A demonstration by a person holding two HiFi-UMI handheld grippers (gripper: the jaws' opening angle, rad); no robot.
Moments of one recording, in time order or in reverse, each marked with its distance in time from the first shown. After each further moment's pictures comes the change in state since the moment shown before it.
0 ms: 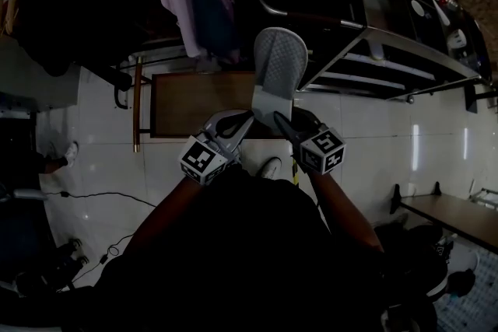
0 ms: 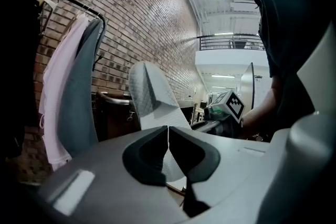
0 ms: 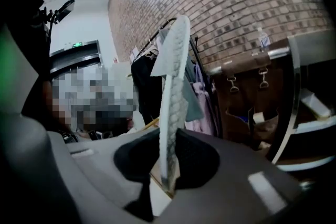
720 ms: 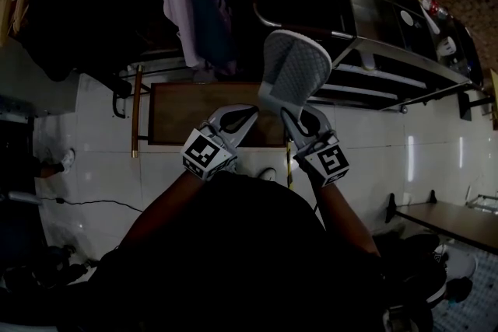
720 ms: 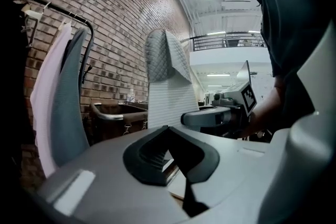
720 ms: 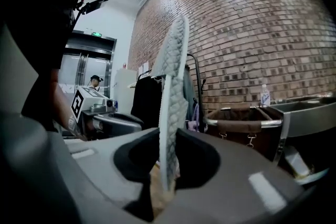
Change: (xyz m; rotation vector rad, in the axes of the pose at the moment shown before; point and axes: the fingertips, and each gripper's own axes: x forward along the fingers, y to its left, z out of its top) left arm 0.019 -0.007 0.048 0.088 -0.036 -0.027; right arm -0.049 0.017 0.092 -0.306 -0.253 -0.111
